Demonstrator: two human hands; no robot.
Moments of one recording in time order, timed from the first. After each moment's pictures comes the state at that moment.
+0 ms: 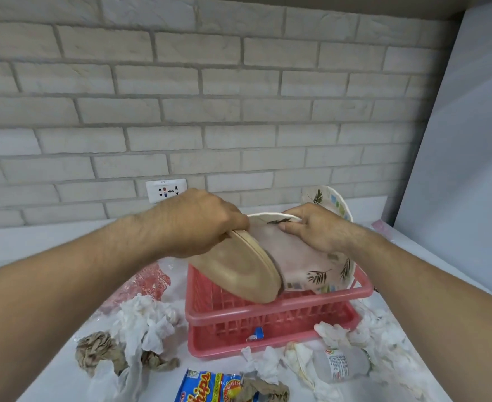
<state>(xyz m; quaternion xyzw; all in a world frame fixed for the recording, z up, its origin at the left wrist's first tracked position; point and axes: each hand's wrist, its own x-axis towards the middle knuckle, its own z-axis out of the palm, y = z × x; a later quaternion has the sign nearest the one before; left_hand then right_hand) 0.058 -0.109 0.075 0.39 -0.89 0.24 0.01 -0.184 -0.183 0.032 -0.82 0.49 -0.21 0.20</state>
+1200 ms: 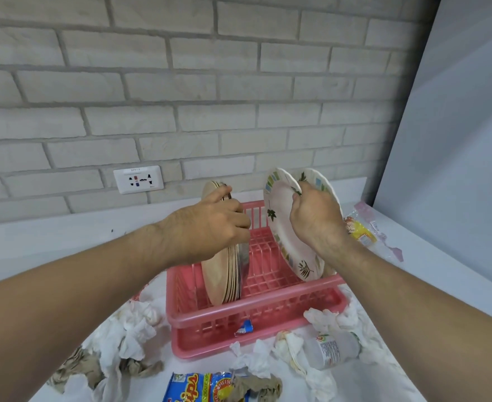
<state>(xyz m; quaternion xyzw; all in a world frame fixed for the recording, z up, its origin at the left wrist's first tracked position) 0.042 -0.169 0.014 0.24 -0.91 0.33 0.02 -0.177 -0.191 0.002 -0.68 0.66 -0.33 -0.03</state>
